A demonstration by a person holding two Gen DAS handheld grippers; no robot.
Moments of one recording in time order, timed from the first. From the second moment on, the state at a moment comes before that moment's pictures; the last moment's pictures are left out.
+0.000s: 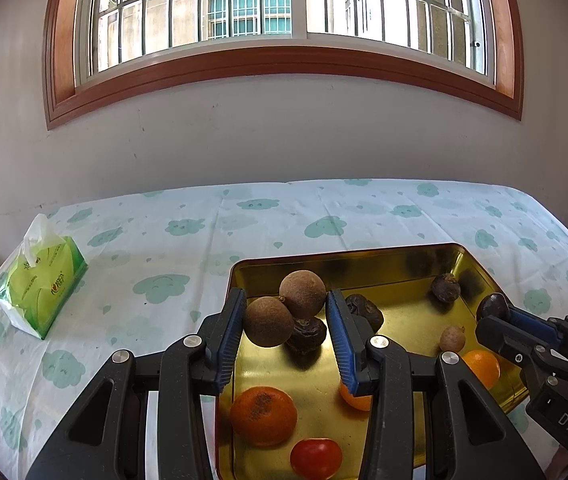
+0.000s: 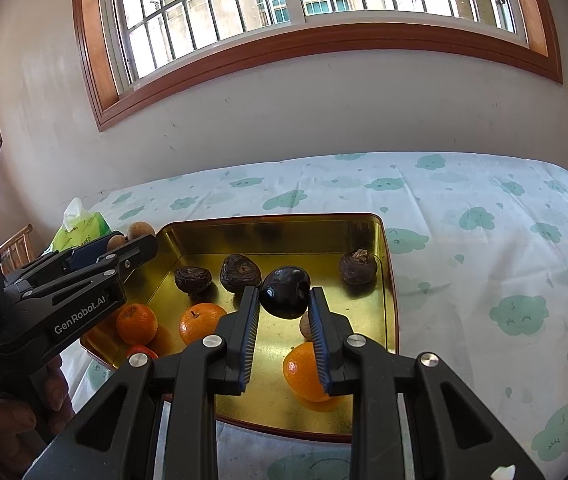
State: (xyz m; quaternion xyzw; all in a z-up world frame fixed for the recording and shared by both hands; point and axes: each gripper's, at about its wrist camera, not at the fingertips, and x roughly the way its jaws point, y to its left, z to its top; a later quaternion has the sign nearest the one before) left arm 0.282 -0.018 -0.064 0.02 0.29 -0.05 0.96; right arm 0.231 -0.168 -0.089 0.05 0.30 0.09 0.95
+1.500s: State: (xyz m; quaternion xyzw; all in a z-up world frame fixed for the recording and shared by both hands) left arm 0.264 -0.013 -0.059 0.02 0.26 -0.03 0.97; right arm 0.223 -0.162 -0.086 0.06 0.28 0.09 0.95
